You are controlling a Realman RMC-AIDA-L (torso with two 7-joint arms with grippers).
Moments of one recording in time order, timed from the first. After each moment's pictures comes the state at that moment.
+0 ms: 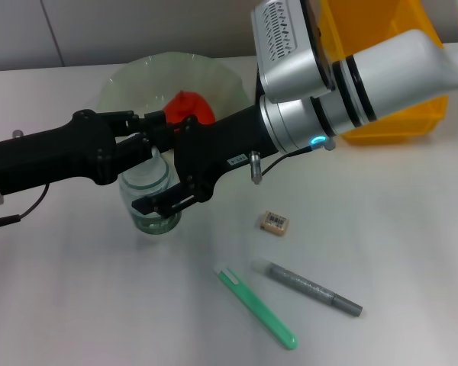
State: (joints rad) left arm -0.57 -2.05 0.77 0.62 1.74 1.68 -1.45; right arm 0.89 2.09 -1.27 -0.62 -1.82 -1.30 1.44
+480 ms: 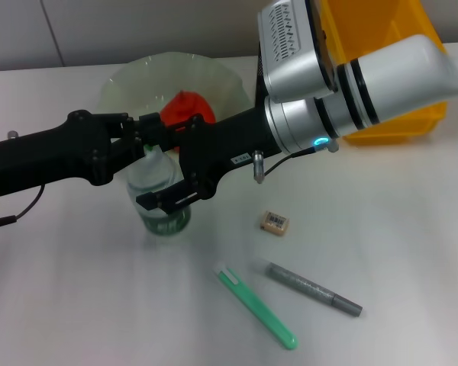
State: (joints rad) left arm -0.56 -2.05 0.76 0.62 1.74 1.68 -1.44; right arm 0.88 2.09 -1.27 -0.61 -1.82 -1.28 1.44
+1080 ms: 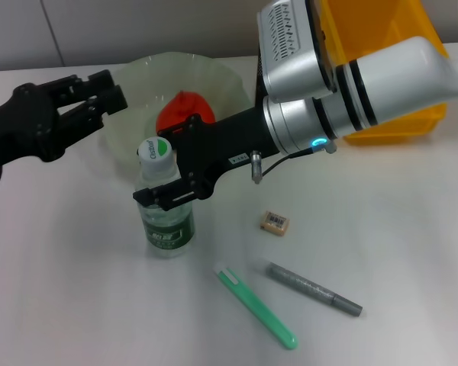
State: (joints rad) left arm -0.51 -2.04 0.66 0.64 1.65 1.75 -1.42; right arm 0.88 2.09 -1.27 -0.60 -1.79 -1.27 1.43
